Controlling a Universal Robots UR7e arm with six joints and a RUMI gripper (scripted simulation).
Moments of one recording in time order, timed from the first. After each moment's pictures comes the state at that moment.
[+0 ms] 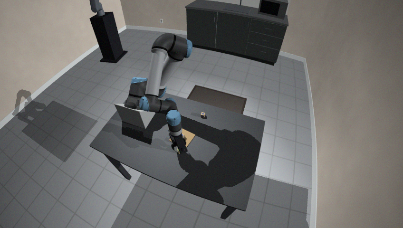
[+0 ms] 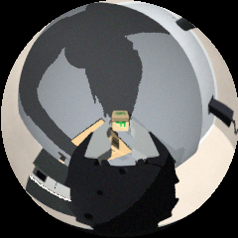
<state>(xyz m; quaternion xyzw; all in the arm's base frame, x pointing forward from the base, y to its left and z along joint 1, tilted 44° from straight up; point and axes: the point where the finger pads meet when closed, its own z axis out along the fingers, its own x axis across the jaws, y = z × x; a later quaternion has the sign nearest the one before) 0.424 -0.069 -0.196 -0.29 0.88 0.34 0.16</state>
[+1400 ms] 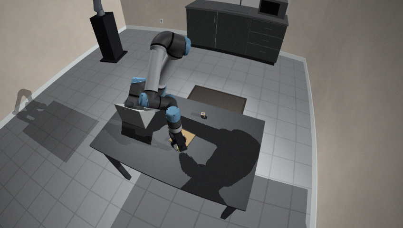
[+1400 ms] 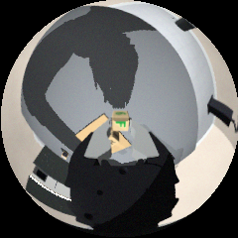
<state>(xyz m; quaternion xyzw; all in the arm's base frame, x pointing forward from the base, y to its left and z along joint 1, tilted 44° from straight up) 0.422 -0.088 -0.176 -0.29 0.88 0.34 0.16</state>
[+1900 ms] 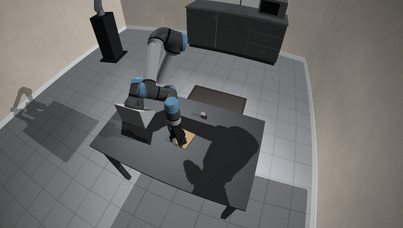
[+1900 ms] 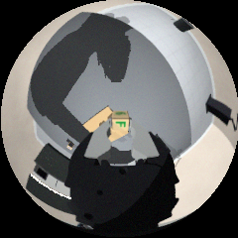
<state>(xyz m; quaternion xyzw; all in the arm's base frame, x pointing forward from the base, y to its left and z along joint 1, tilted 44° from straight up) 0.417 -0.136 -0.127 -0.29 0.88 0.34 0.16</state>
